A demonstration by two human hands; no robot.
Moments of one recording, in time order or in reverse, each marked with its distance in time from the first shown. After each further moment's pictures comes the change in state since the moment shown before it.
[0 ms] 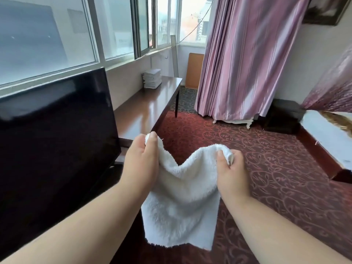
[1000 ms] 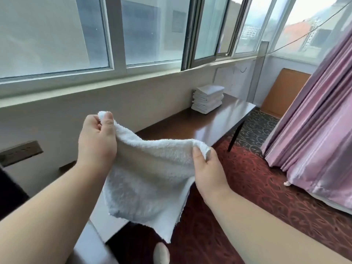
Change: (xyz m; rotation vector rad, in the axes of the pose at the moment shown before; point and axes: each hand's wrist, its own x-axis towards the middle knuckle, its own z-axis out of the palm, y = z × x) left_hand 0.655 -0.128 0.211 0.272 0.754 -0.141; right_hand 0.657 0.038 0.453 0.232 -0.775 -0.141
